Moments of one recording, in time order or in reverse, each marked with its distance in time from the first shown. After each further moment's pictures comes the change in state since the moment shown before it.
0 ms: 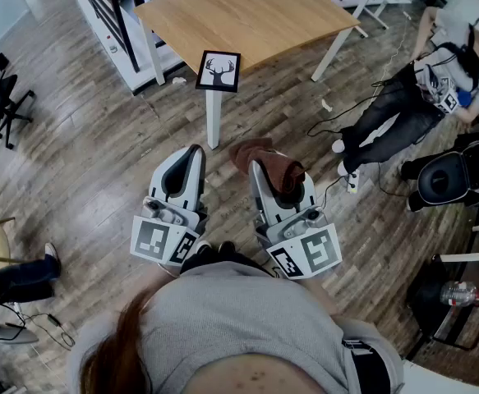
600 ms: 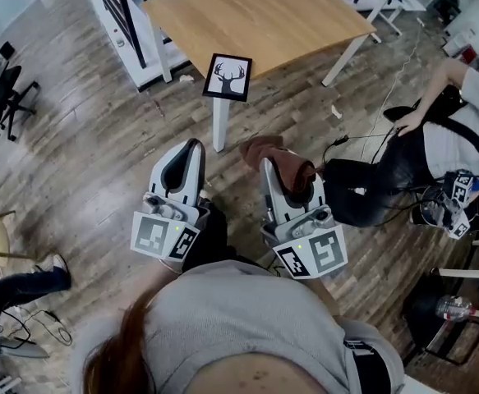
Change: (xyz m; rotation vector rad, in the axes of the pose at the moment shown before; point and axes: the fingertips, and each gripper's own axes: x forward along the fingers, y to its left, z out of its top) left arm 0.049 0.055 -0.024 -0.028 -0.028 0.046; right arm 0.051 -0.052 -0.019 0.010 -0.007 -0.015
